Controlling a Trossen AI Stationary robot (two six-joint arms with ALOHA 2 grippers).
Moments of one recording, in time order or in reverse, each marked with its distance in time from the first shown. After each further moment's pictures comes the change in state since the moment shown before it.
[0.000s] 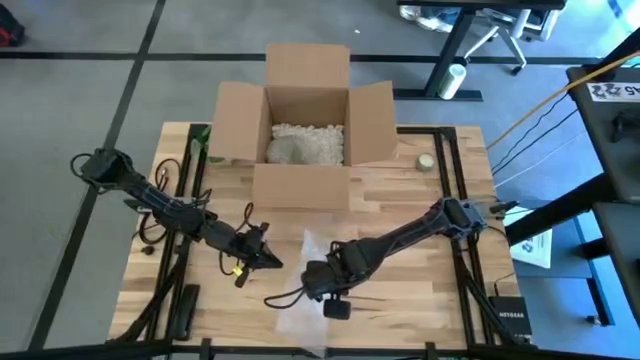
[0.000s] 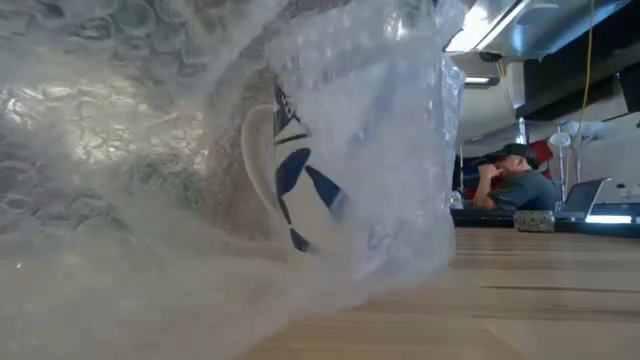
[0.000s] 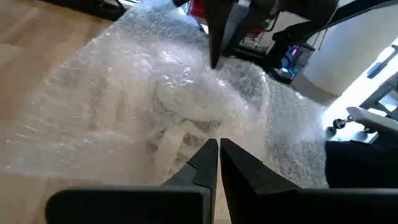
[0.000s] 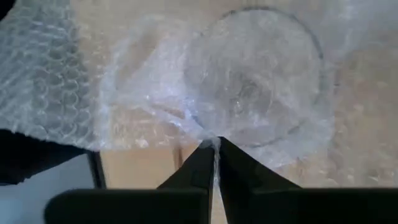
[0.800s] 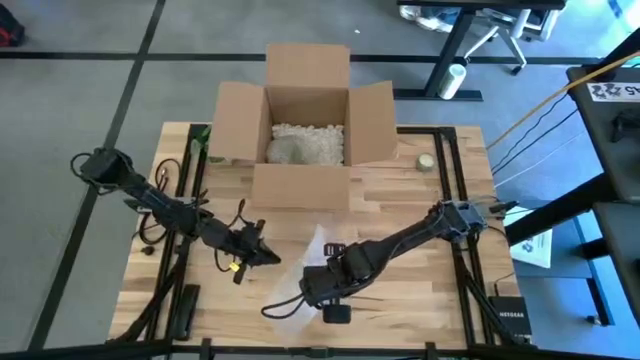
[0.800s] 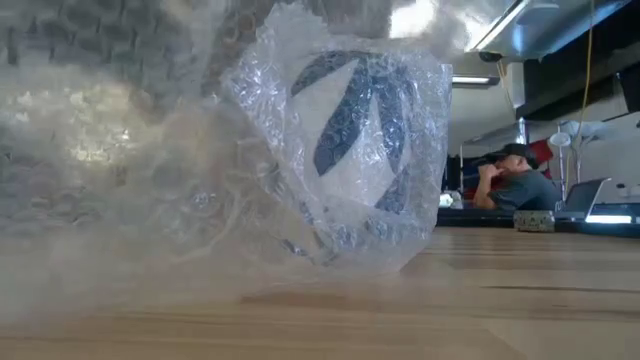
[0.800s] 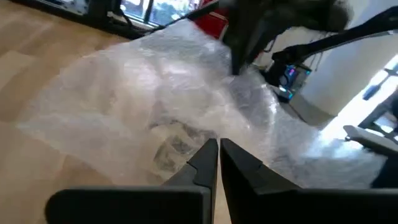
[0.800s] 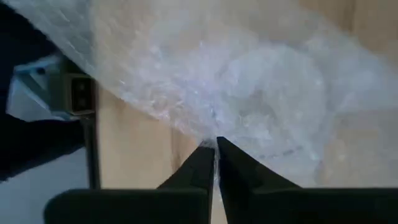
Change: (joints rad) left arm 0.002 -0.004 -0.070 0.144 -0.008 -0.018; right arm 0.016 0.053 0.103 -0.046 0.061 -0.097
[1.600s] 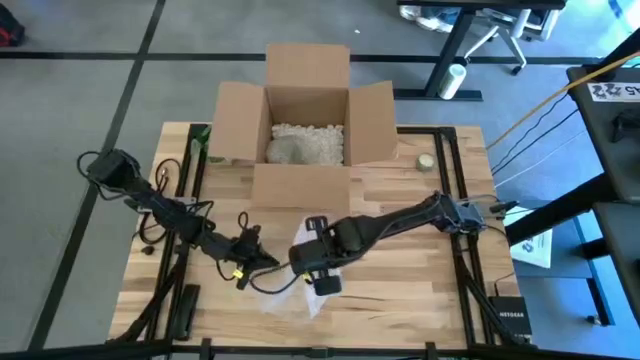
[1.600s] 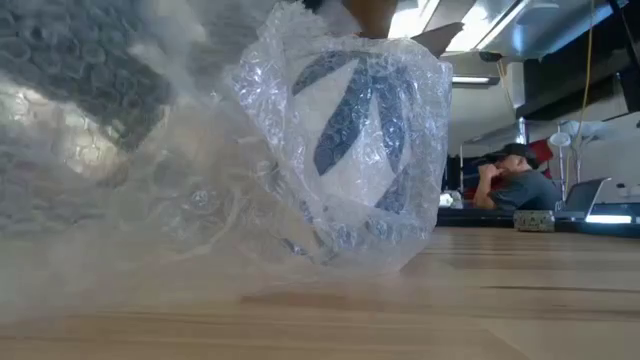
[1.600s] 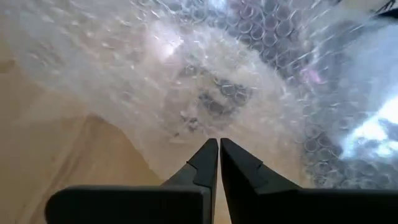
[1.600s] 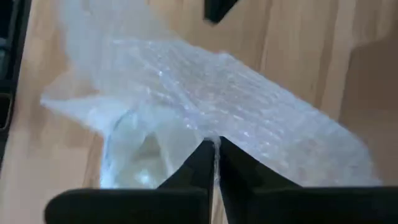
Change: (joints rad) left arm -0.092 0.067 -0.020 -0.039 -0.219 -0.103; right arm -0.096 -0.007 0.127 -0.022 0.143 -0.300
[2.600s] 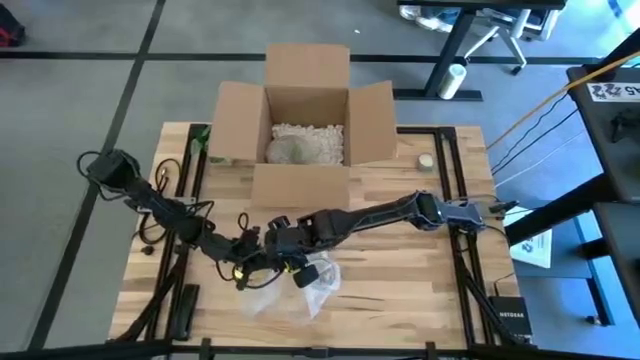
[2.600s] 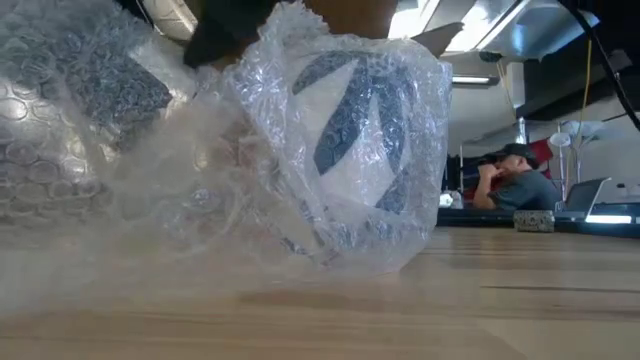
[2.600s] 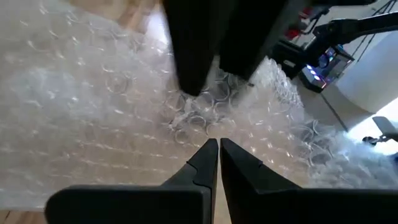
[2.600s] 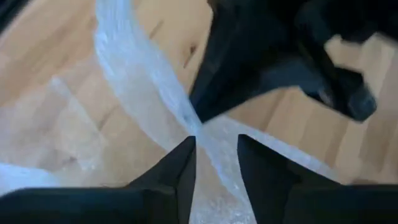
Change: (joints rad) left arm -0.019 0.015 0.000 -0.023 0.004 -0.047; right arm -0.121 0.161 0.001 0.345 -0.150 -0.471
